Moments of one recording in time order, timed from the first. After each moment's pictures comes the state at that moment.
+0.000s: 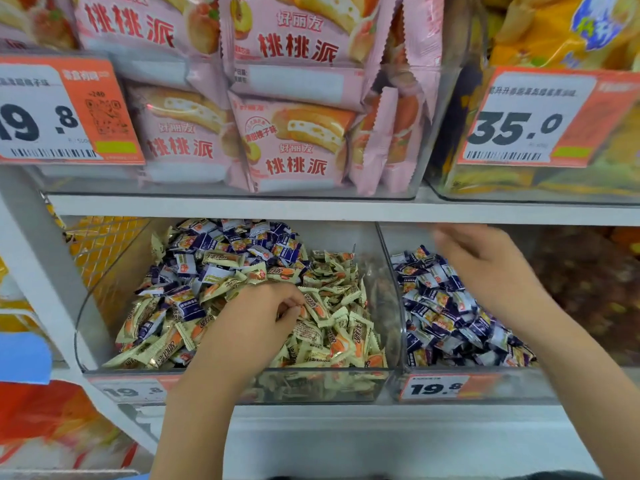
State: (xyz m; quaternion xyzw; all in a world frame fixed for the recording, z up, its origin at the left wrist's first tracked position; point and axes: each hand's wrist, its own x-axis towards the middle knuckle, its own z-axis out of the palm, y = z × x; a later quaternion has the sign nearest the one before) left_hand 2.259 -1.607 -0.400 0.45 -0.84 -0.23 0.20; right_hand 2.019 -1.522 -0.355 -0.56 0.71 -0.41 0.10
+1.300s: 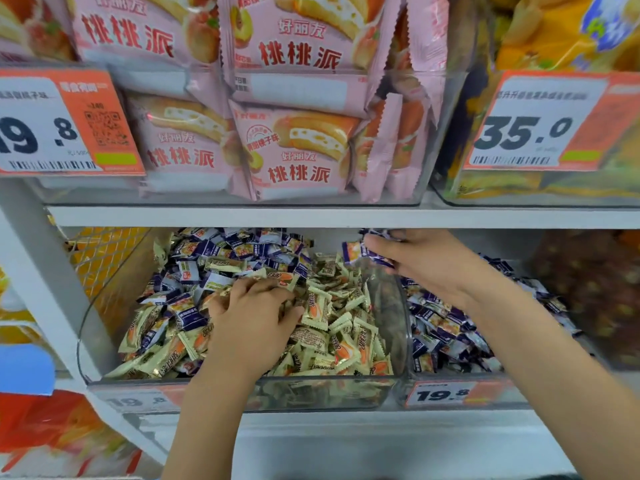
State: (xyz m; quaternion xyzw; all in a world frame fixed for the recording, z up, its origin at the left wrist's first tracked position) left_hand 2.254 -1.621 -0.412 0.54 -0.83 -0.11 0.10; right_hand 2.035 -1.585 -0.368 -0.46 0.62 -0.49 0.42
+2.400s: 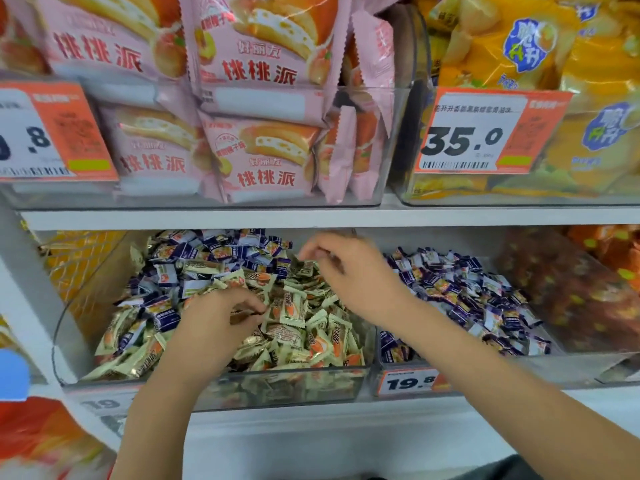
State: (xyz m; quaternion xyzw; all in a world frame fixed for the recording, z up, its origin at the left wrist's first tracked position) left_hand 2.275 -1.618 -0.408 0.47 -0.82 -0.23 0.23; right_hand 2.078 -1.570 -0.372 -0.70 0.60 -0.38 0.08
